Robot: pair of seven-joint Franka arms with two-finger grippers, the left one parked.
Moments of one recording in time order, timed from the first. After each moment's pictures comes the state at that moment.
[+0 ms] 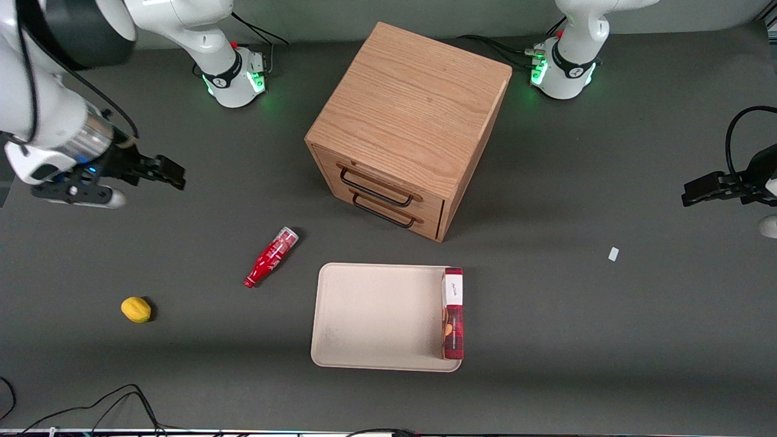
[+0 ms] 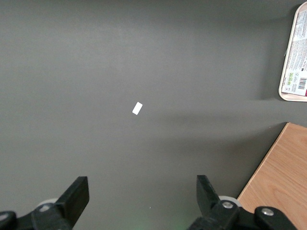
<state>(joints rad) 0.15 0.01 0.05 -1.75 0.01 1.71 0.41</state>
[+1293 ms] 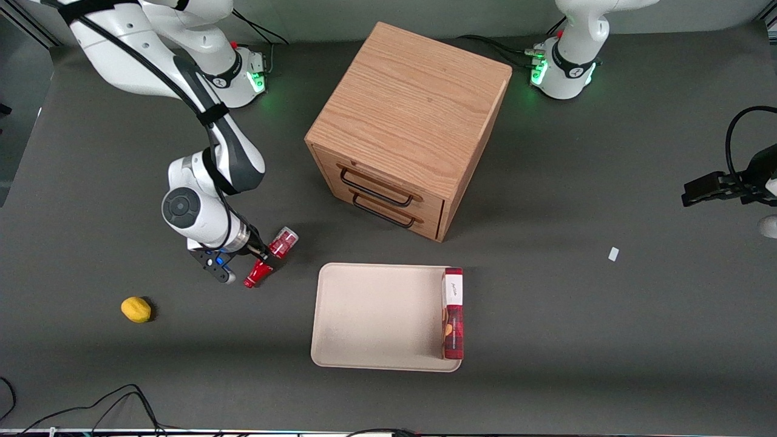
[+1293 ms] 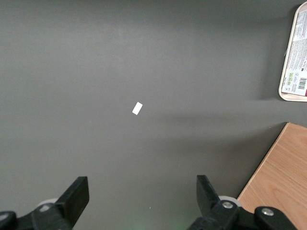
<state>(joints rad) 0.16 0.45 0.13 -1.98 0.01 2.39 0.98</state>
